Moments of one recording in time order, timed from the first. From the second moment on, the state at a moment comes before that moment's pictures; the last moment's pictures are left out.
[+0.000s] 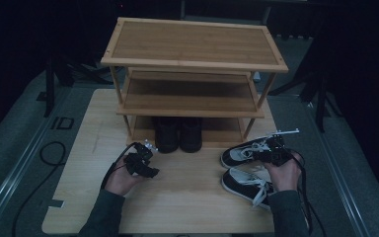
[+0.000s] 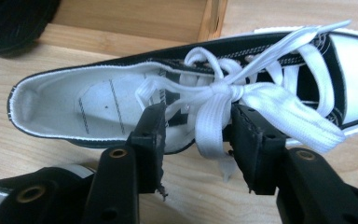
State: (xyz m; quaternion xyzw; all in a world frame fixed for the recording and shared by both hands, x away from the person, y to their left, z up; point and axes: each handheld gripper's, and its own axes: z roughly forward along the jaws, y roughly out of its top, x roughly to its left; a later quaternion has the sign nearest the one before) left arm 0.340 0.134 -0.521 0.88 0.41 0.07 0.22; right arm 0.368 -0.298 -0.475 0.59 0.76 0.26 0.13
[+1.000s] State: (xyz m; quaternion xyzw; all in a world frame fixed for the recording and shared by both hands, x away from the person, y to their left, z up) left arm 0.341 0.135 -0.523 0.88 0.42 0.07 0.22; right arm 0.369 -0.281 -0.473 0.57 0.78 0.25 0.10
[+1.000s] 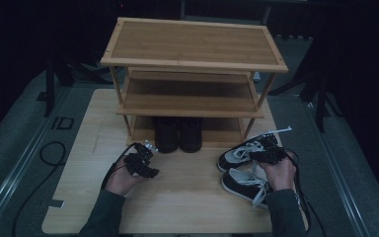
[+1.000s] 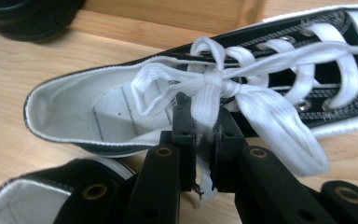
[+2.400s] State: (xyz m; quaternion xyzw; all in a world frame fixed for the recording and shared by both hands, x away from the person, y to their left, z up) left arm 0.340 0.135 -0.526 0.88 0.42 0.07 0.21; right arm 0.328 -0.239 -0.458 0.43 0.86 0.27 0.07
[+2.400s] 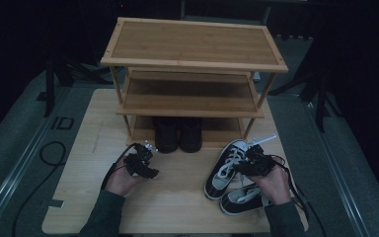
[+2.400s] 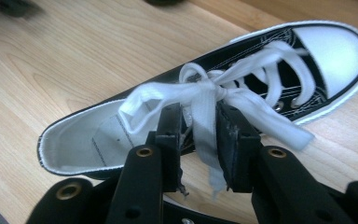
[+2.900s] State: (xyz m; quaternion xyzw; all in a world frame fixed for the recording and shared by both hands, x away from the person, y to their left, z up) left arm 0.341 0.134 -0.526 0.88 0.42 0.07 0.21; right arm 0.331 -0.279 -0.449 0.47 0.83 0.27 0.09
